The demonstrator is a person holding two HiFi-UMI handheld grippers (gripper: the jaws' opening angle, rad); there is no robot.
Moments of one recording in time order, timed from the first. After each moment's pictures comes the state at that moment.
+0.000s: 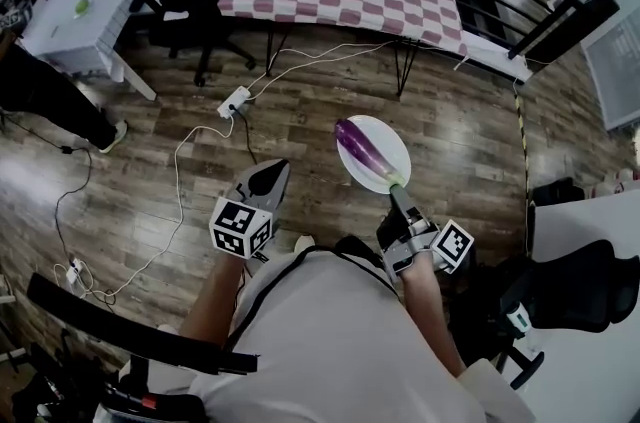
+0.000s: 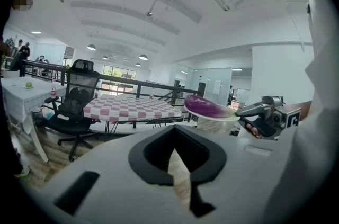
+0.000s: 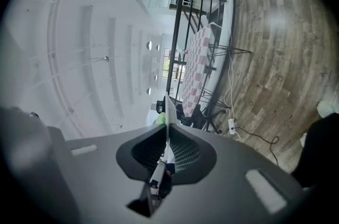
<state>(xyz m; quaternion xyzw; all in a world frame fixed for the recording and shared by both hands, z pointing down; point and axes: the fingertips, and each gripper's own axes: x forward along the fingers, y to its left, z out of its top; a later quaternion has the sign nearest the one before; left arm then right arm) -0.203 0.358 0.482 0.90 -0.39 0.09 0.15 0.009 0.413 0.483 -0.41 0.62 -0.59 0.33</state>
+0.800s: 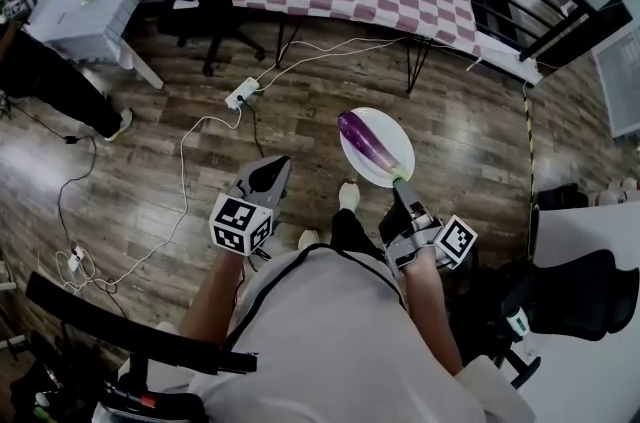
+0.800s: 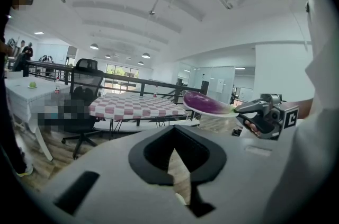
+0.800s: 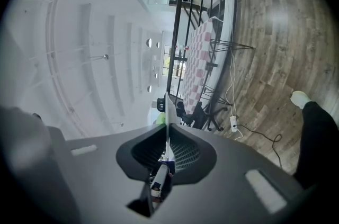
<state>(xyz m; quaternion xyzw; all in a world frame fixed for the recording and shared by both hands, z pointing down) -0.230 0.350 0.489 0.90 -0.40 0.10 0.16 -0.014 0.392 0.484 -0.39 0.62 -0.60 0.32</state>
